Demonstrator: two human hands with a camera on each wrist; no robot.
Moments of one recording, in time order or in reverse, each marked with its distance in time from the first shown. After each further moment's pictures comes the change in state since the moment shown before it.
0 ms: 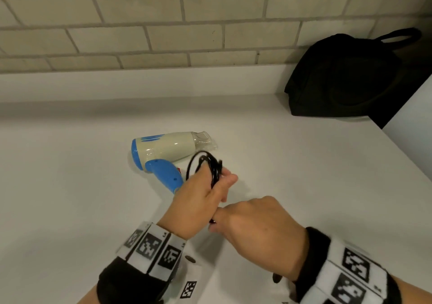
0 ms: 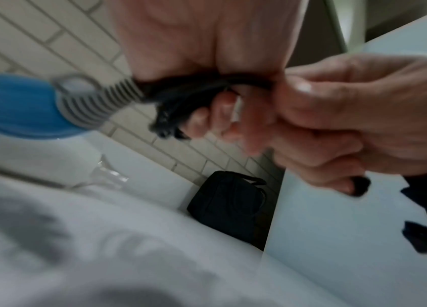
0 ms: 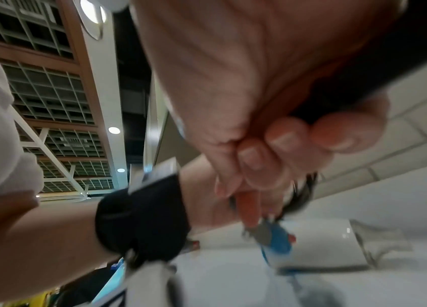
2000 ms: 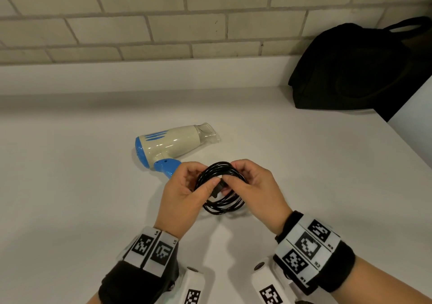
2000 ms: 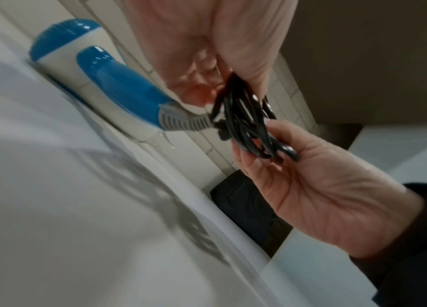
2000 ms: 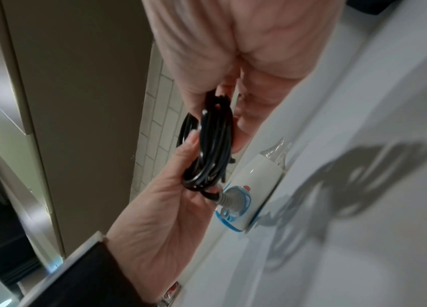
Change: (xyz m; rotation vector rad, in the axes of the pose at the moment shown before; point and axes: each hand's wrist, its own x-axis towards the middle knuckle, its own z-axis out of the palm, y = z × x) left_hand -0.013 -0.026 0.001 -0.360 0.314 -0.157; right_hand 0.033 0.022 0.028 1.237 0.551 0.401
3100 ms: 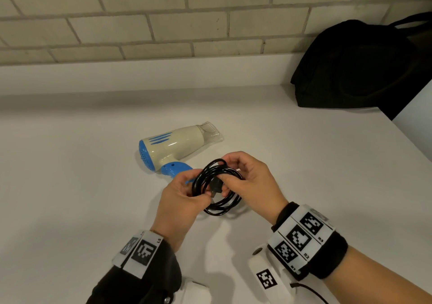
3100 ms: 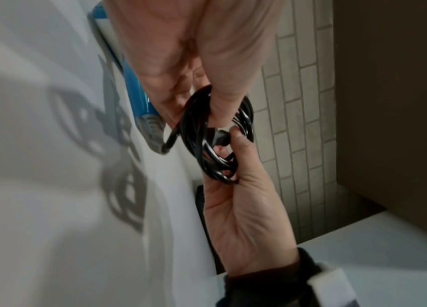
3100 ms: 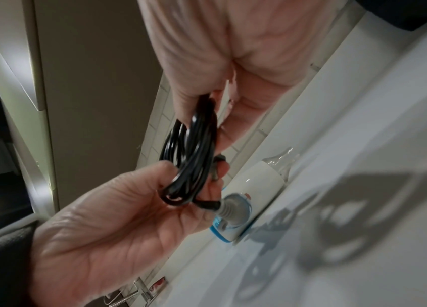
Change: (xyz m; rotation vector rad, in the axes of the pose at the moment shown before) left_hand -0.004 -0.012 -0.005 -0.103 -0.007 -0.241; right_hand 0.012 -0.002 0.001 -0.031 -0.061 -0.029
